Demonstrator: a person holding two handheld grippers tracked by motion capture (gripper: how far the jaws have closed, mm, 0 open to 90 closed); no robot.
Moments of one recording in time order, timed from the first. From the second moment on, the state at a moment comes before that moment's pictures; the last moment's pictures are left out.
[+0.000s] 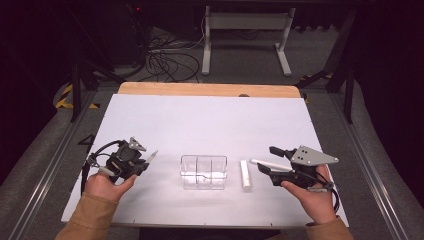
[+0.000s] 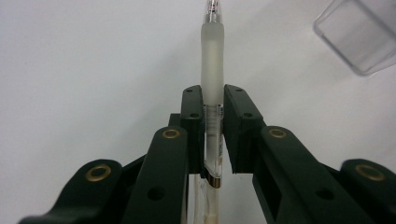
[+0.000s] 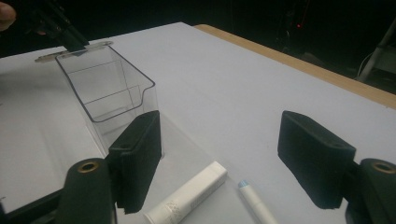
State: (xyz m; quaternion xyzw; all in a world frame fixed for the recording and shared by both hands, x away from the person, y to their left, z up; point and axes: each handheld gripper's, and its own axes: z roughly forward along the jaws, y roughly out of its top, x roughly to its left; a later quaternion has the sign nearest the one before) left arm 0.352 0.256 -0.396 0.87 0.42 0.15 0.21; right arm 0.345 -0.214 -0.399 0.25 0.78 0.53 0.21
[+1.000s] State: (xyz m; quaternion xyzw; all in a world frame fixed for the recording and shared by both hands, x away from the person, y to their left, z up) left arm 0.333 0.264 -0.357 0.78 0.34 0.19 0.48; right arm 0.346 -0.214 -0.400 0.26 0.78 0.53 0.20
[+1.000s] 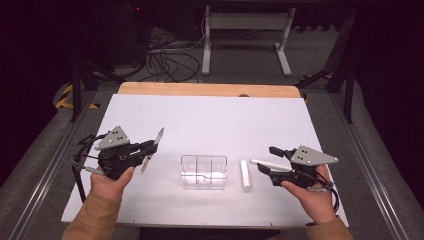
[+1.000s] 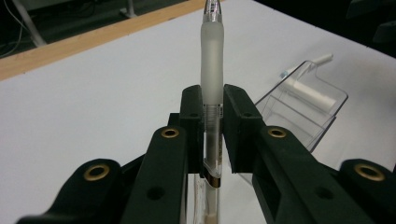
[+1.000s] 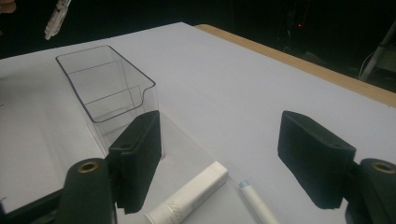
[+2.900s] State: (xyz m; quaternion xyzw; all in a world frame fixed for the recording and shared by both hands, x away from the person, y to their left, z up) left arm 0.342 0.189 -0.369 0.75 0.20 0.15 0.62; right arm 0.345 -0.212 -0.402 0.25 0.78 0.53 0.20
